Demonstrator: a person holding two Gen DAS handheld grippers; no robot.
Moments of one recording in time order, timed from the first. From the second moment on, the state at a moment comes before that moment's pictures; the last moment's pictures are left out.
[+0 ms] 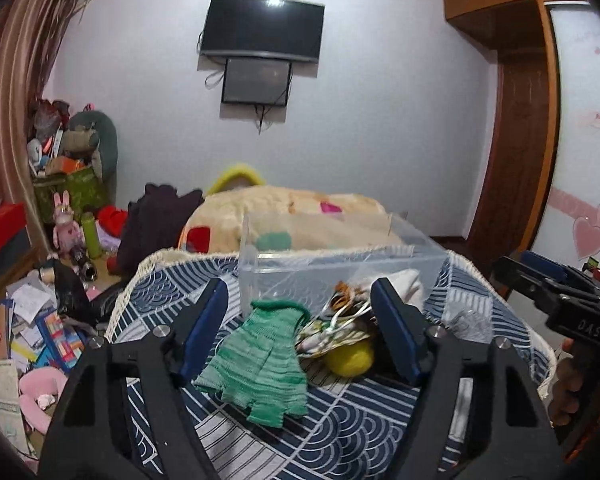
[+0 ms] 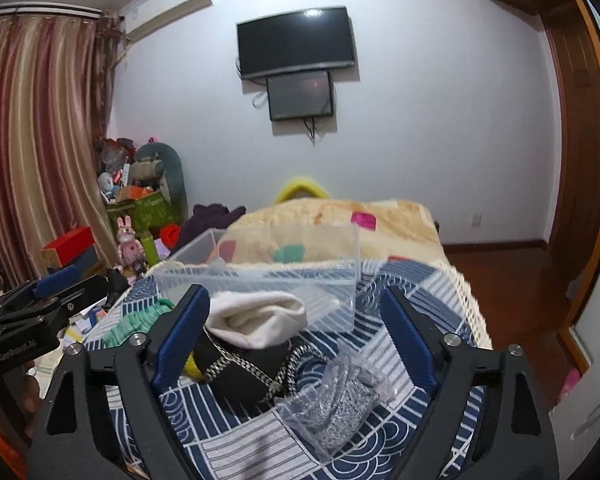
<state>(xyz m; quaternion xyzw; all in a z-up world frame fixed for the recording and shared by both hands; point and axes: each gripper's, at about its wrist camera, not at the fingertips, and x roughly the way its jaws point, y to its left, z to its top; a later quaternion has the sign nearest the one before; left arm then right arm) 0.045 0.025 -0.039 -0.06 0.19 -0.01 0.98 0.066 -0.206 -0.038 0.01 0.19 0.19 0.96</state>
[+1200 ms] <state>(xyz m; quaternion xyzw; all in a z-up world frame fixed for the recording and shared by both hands) 0.088 0.071 -0.097 -0.12 0.29 0.00 0.95 0.096 -0.230 -0.098 0.02 0.33 0.15 0.93</state>
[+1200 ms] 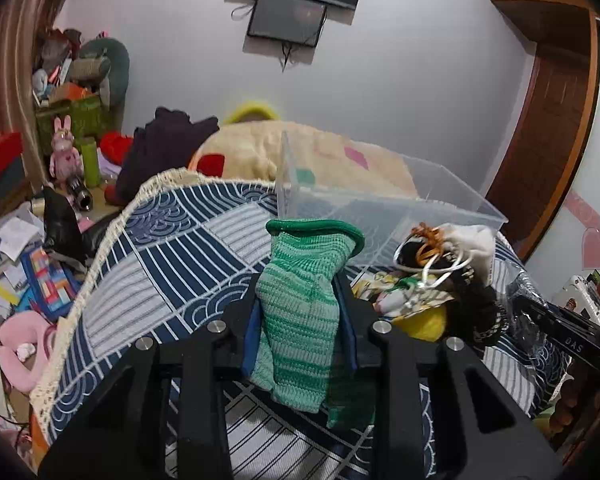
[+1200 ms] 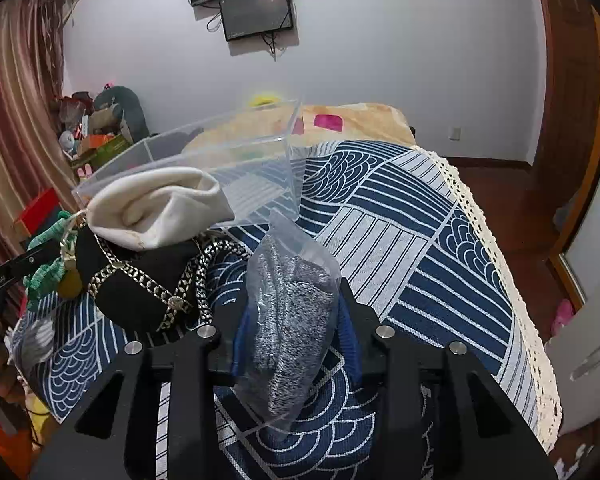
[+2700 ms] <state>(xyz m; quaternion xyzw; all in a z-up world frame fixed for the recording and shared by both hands) 0.181 0.061 -0.021 -0.09 0.26 -0.05 0.96 0.188 -0.170 -0.030 -0.02 0.26 0.18 0.95</state>
